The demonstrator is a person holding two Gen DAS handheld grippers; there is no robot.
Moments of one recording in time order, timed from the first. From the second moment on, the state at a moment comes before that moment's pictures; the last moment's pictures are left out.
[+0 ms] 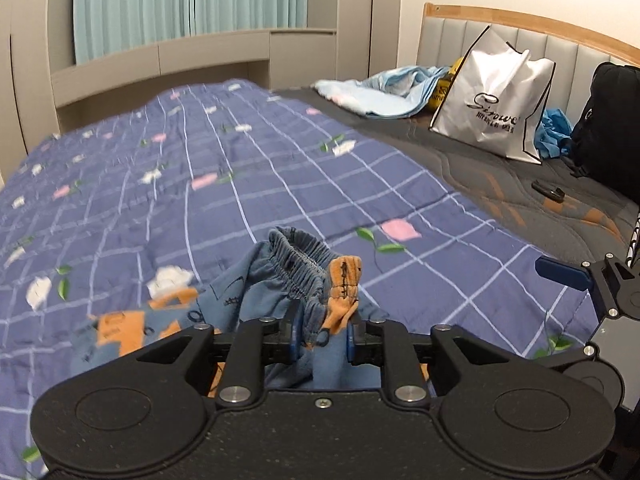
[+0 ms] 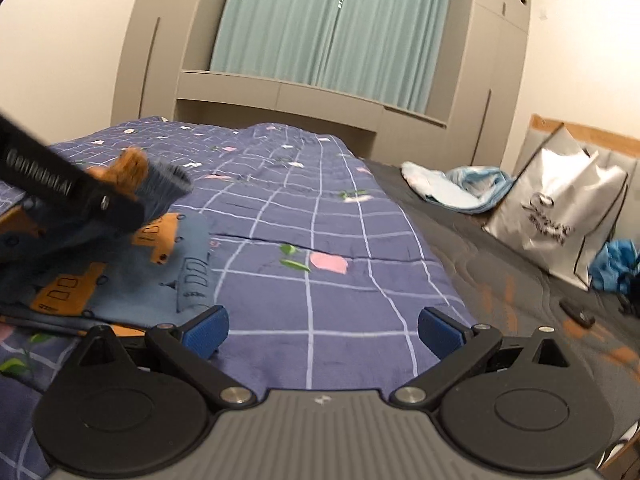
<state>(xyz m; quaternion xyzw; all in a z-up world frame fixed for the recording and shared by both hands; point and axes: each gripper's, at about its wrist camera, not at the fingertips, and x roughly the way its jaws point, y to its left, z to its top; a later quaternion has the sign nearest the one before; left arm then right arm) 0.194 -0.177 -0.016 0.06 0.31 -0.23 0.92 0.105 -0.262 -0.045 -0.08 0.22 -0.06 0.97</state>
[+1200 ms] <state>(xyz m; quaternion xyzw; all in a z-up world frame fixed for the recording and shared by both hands) 0.146 -0.036 -0.052 -0.09 0.37 -0.05 0.92 0.148 -0.182 -0.019 -0.11 0.26 0.05 0.96</state>
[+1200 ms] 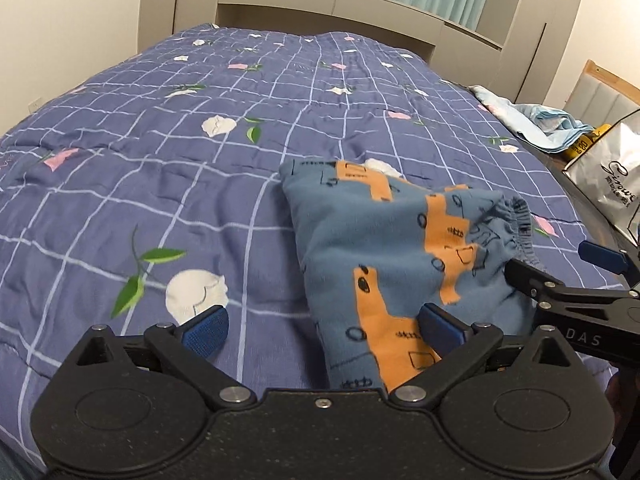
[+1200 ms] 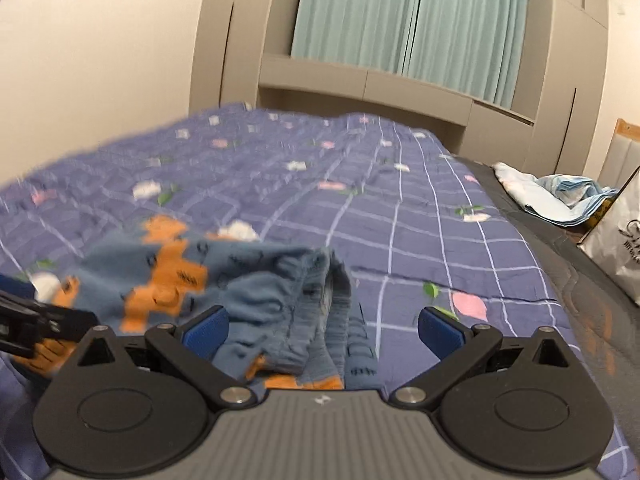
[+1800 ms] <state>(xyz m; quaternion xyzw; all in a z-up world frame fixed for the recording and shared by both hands) 0.158 -0.029 -0.034 -0.09 0.34 -0.05 0.94 0.115 -0.206 -0.020 -0.08 0.24 0.02 0.97</state>
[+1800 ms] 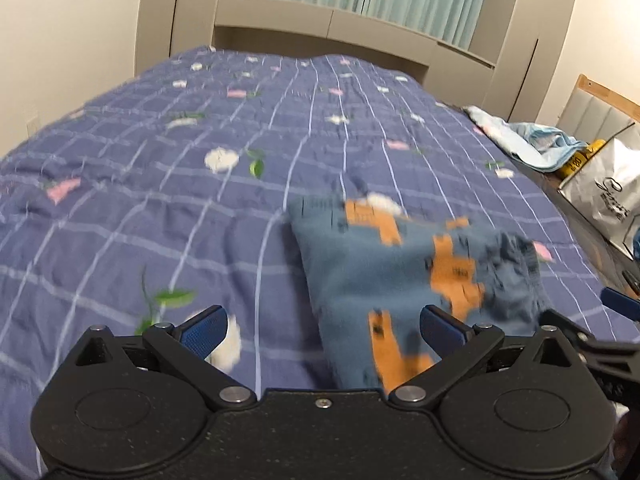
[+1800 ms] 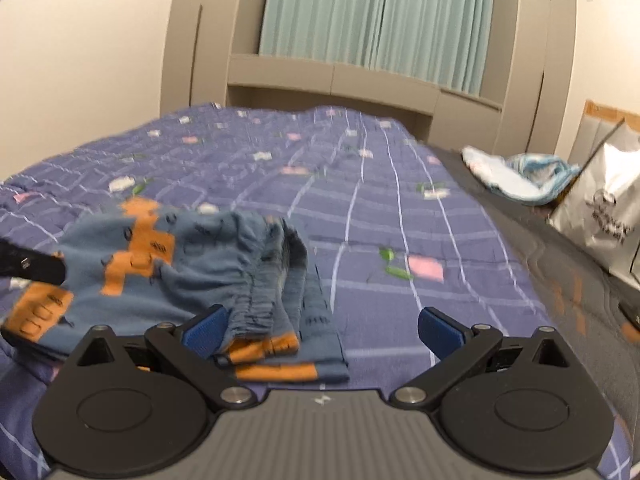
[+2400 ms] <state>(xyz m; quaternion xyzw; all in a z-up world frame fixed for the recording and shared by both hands) 0.254 -0.043 -0.049 -0.04 0.34 -0.02 0.94 0.194 -0.215 -0.029 -0.08 0.25 -0.01 0.96</state>
